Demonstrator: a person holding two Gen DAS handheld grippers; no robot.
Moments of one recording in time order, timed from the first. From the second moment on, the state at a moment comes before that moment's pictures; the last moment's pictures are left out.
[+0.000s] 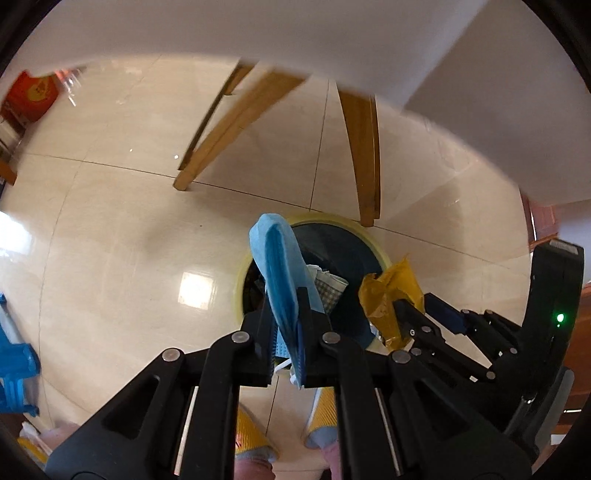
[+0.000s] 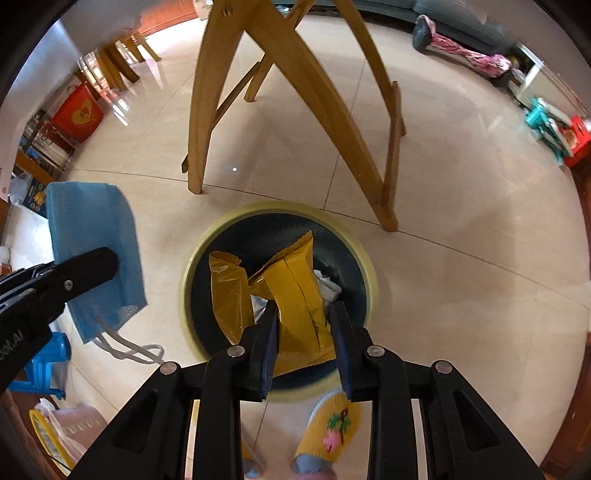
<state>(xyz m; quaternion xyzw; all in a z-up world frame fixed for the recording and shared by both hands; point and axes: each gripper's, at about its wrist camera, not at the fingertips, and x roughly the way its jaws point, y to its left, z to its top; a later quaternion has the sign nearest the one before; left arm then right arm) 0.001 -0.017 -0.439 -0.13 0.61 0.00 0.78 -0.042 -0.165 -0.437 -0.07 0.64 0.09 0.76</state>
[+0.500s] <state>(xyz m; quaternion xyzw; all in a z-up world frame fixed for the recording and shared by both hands) 0.001 -0.005 -0.467 -0.13 0.61 0.04 0.78 -0.020 -0.165 -0.459 -0.07 0.63 0.10 0.77</state>
